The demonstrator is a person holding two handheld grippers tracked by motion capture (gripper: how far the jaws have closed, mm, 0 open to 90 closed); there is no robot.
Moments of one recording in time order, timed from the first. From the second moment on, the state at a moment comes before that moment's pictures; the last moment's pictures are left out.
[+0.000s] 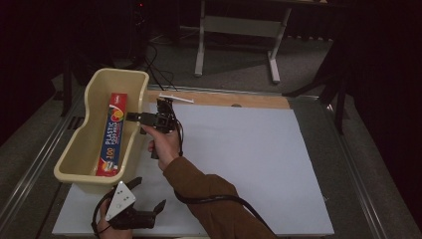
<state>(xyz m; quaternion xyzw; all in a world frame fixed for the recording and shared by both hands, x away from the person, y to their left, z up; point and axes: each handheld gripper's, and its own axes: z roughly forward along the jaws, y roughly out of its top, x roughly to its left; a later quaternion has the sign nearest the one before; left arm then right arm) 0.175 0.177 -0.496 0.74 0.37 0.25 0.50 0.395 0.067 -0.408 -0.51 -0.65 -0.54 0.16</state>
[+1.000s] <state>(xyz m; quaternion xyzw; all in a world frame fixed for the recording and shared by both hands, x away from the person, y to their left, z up) 0.177 0.175 -0.495 0.75 0.37 0.25 0.49 0.368 -0.094 -0.416 -0.38 -0.78 -0.49 -0.08</state>
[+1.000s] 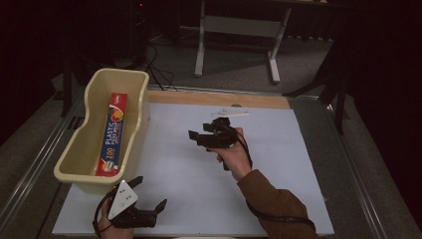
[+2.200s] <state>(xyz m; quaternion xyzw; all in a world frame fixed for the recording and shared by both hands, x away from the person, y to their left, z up) 0.180 0.176 -0.495 0.75 0.38 0.25 0.48 0.294 -0.270 -0.493 -0.36 -0.81 -0.43 -0.19</state>
